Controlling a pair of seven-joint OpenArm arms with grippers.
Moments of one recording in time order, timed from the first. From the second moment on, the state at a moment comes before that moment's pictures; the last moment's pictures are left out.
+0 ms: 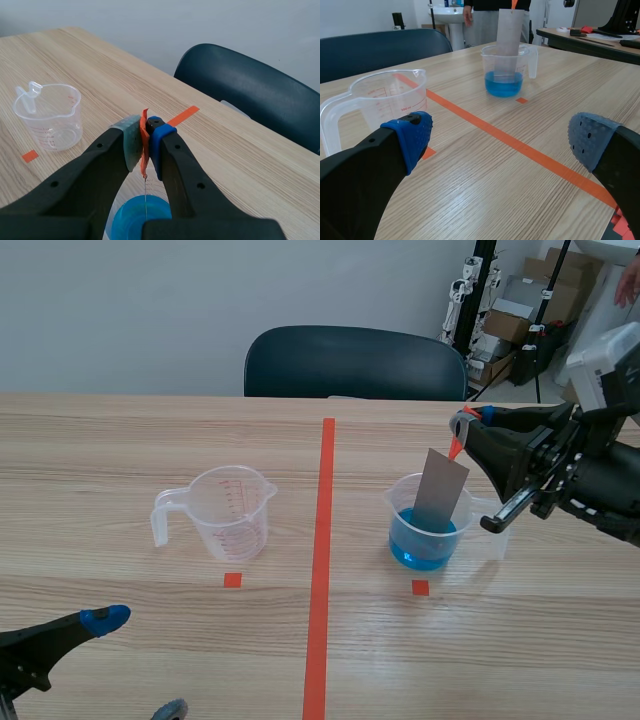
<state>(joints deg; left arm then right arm) 27.7 -28.9 15.0 65.1 10.0 -23.6 -73.8 -2.3 45.7 -25.8 85.1 26.4 20.6 29.0</state>
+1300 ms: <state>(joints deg) 27.9 -29.8 15.0 65.2 9.5 -24.0 -73.9 -2.3 45.7 -25.8 85.1 26.4 20.6 29.0</state>
